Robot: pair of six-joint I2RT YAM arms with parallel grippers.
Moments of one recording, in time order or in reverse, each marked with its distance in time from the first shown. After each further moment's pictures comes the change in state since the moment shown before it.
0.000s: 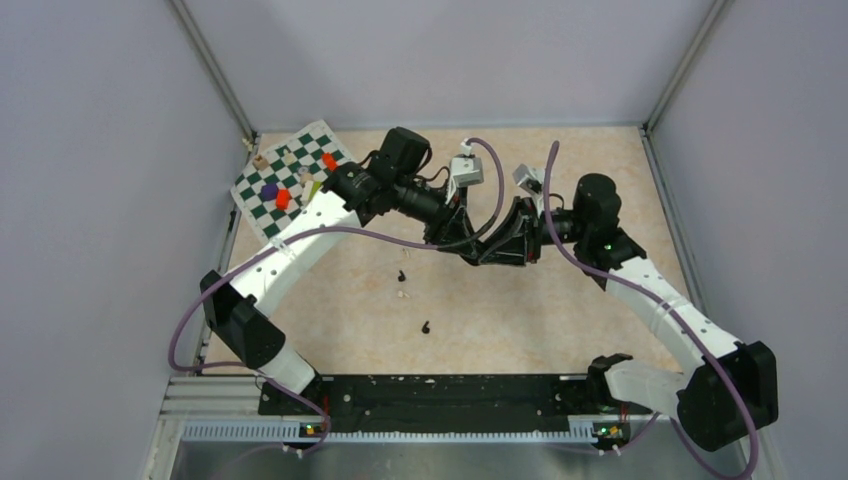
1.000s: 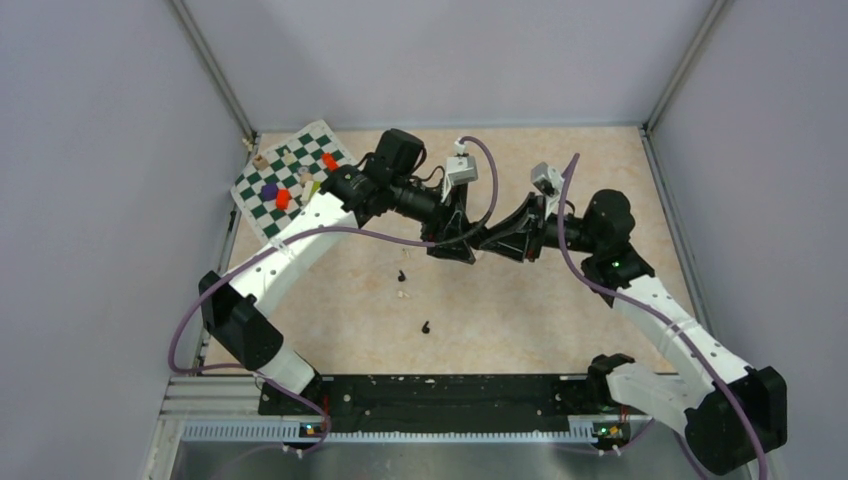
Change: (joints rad) left arm 0.026 -0.016 -0.055 0.053 0.013 -0.035; right arm -0.002 -0.122 -0.087 0.096 0.261 0.017
